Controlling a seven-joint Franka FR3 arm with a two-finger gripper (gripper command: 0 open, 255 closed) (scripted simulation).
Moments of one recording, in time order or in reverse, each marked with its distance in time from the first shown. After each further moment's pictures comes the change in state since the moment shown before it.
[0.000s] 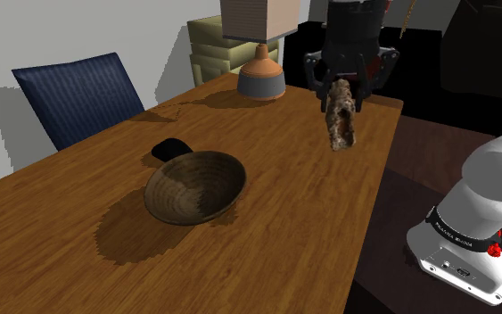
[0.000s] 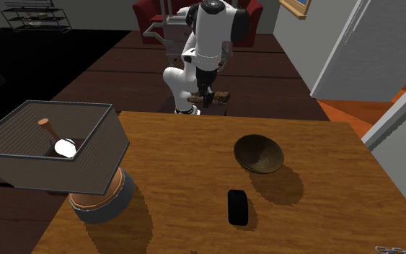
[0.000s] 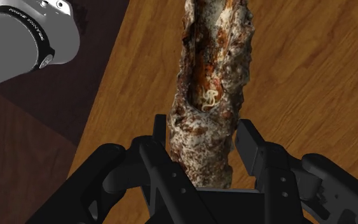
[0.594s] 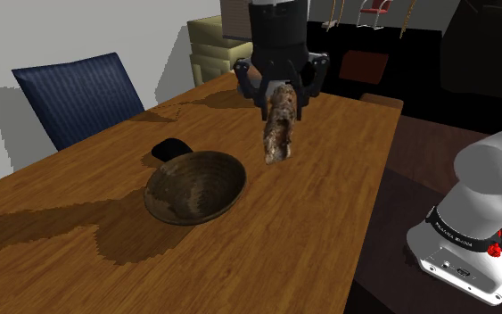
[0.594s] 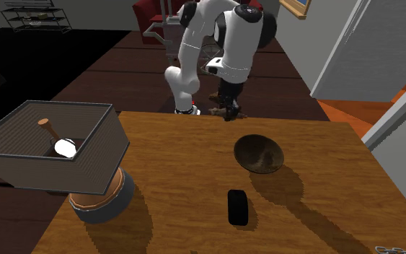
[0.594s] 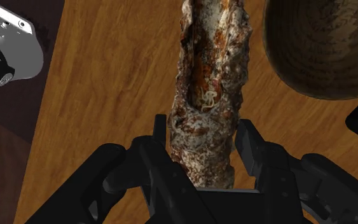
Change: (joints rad) arm -0.182 0.307 0.343 0.305 -0.048 0.059 0.233
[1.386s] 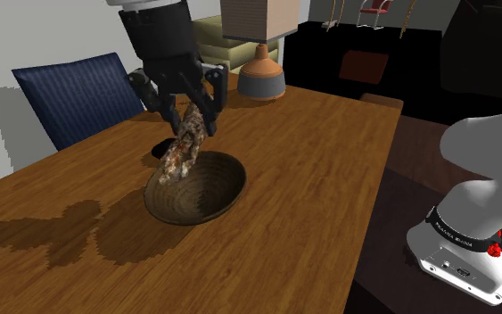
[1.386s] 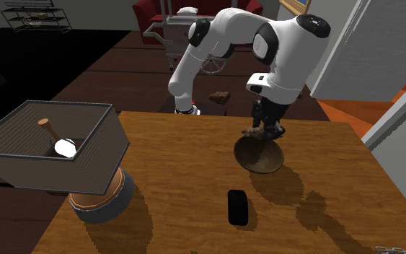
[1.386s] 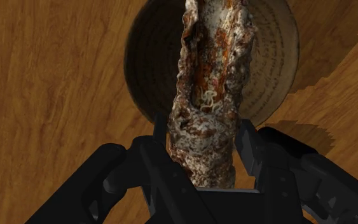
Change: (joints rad) arm -0.991 -0.077 0.947 0.621 0.117 -0.132 0.123
